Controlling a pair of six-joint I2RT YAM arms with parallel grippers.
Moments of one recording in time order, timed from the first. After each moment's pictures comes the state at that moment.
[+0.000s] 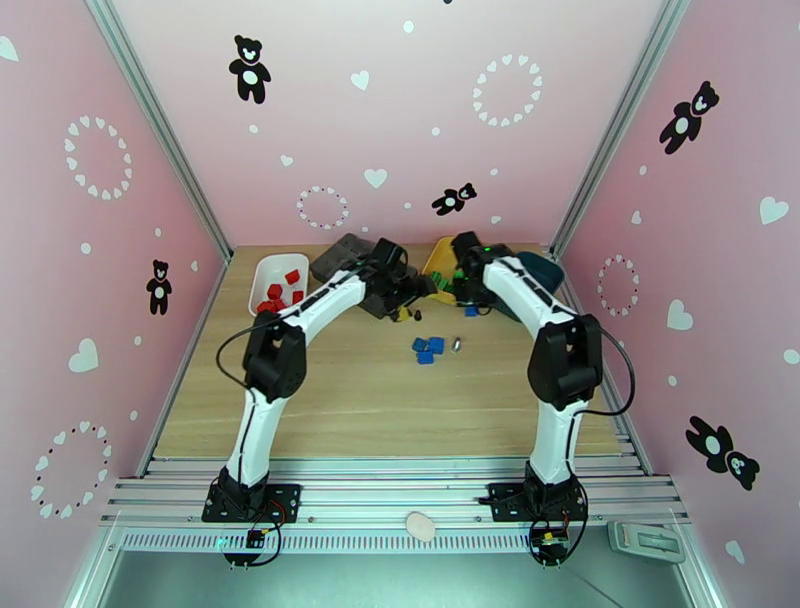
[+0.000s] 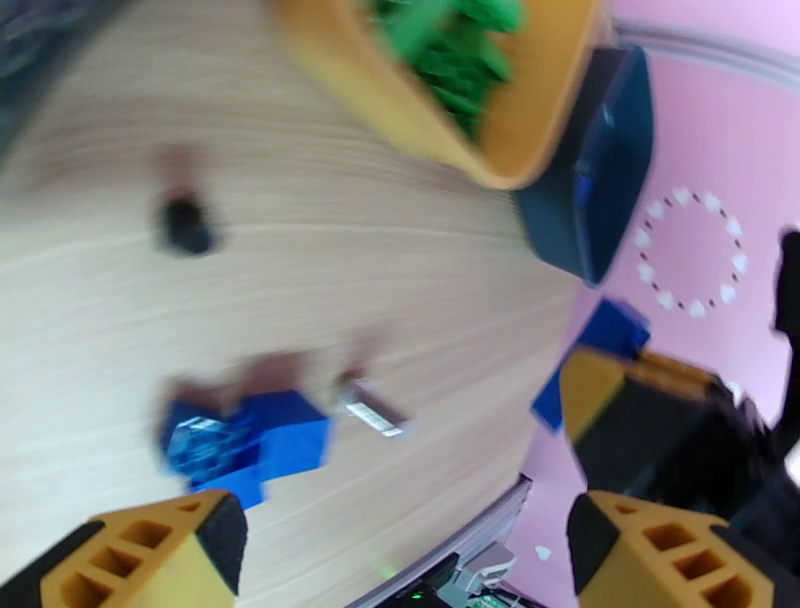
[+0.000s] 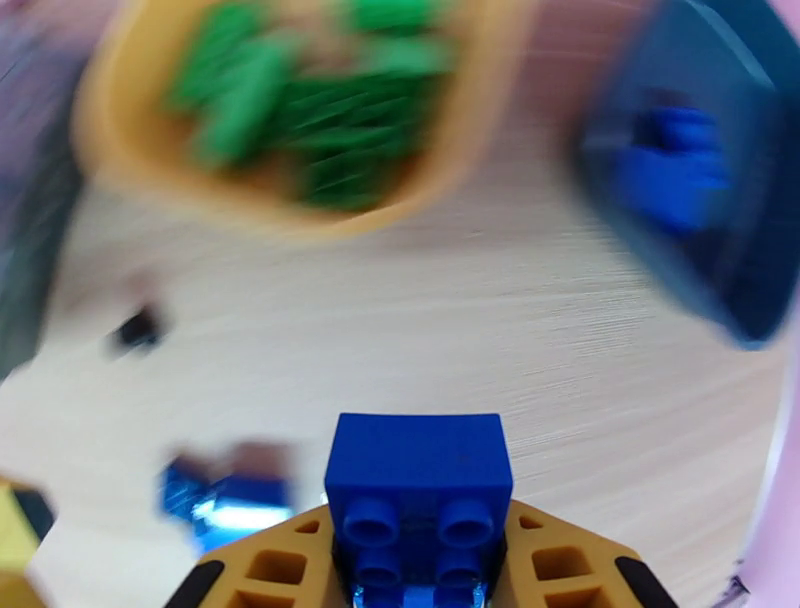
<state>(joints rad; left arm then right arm) -0.60 2.31 2.14 -0.73 0.57 -0.98 0.25 1.98 1.79 -1.11 0.26 0.34</state>
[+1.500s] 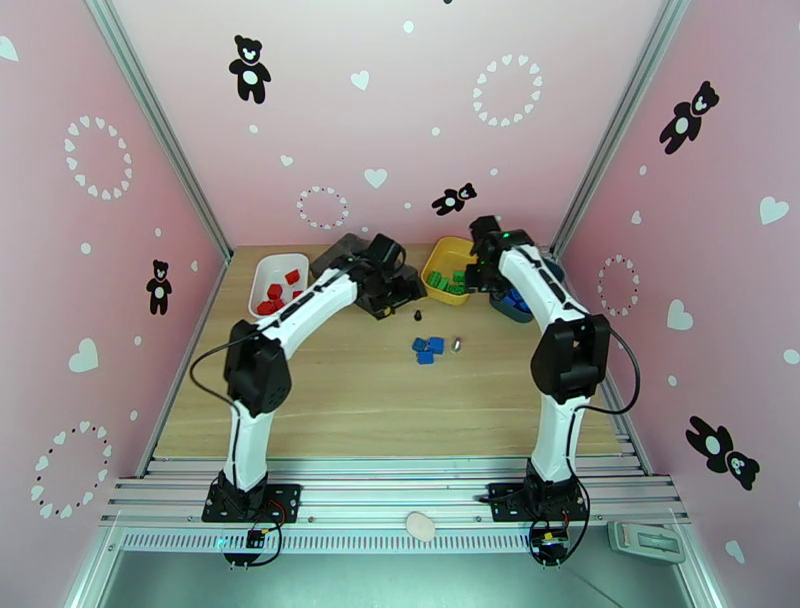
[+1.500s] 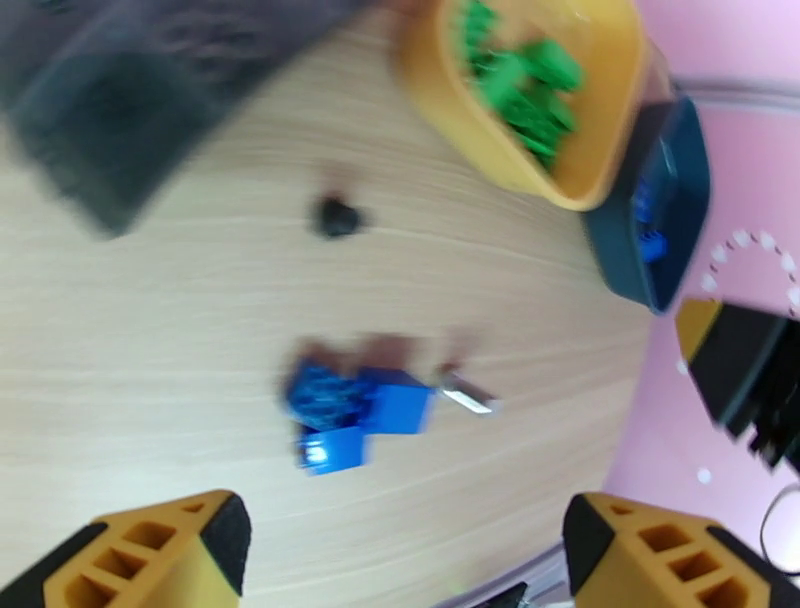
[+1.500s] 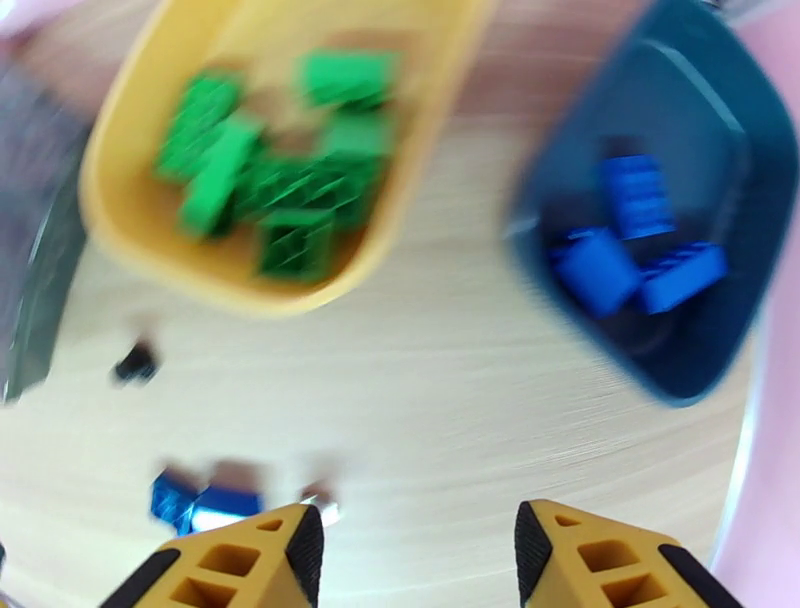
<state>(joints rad) -0.59 2.01 1.85 -0.86 0.24 -0.92 0.28 2.01 1.90 -1.15 0.13 0.25</state>
